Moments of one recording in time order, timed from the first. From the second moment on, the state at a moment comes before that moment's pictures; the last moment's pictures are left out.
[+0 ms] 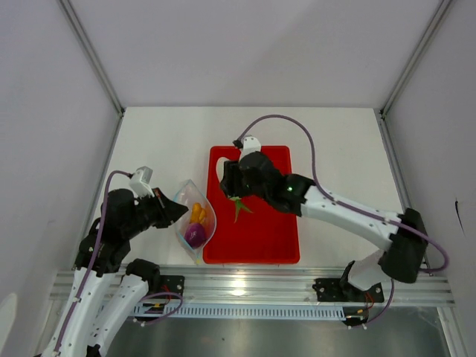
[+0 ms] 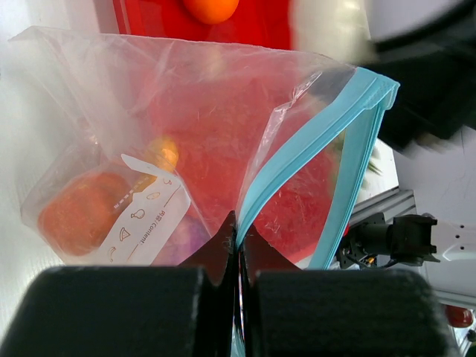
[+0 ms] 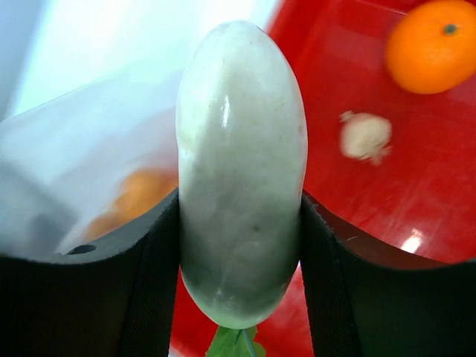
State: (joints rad) left arm -0.28 0.48 0.77 -0.76 0.32 -0.60; right arm 0.99 1.57 1.33 -0.34 0.25 0.54
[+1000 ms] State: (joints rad) left arm -0.28 0.47 0.77 -0.75 0.32 -0.60; right arm 1.25 1.35 1.20 -0.17 -0.14 0.90
